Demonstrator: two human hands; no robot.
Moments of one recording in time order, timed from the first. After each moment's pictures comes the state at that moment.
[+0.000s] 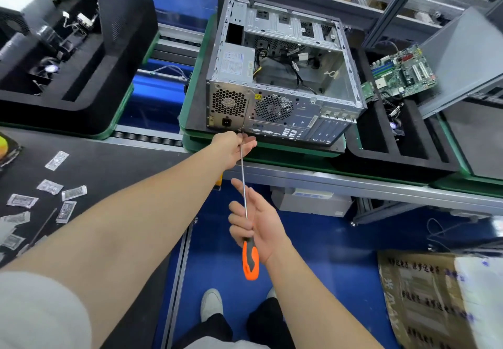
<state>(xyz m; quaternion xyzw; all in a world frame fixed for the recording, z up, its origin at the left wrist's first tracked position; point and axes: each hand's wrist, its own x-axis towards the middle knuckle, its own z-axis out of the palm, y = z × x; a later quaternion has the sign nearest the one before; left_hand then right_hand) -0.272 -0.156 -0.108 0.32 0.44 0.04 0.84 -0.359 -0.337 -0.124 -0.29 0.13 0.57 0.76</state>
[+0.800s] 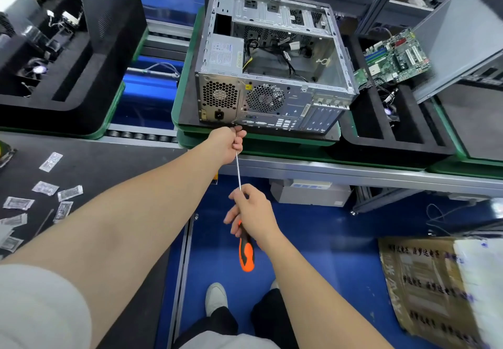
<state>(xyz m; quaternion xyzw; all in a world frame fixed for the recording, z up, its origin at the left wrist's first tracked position) -0.264 -0.160 -0.118 0.29 0.45 -0.01 0.85 -0.358 -0.340 -0.143 -0.76 -0.09 0.37 0.53</state>
